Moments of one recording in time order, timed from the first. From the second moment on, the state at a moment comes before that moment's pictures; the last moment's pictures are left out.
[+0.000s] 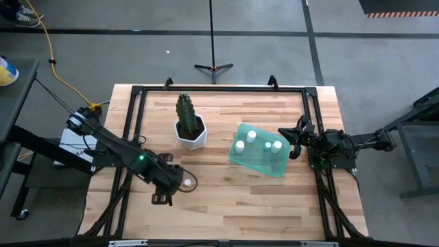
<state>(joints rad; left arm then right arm) -0.56 1.45 1.30 -1.18 -0.07 -0.56 0.15 0.01 0.01 0.06 0.49 0.11</state>
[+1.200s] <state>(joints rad) -0.11 1.94 1.86 -0.92 -0.13 0.11 0.15 0.03 0.01 0.06 0.50 0.13</state>
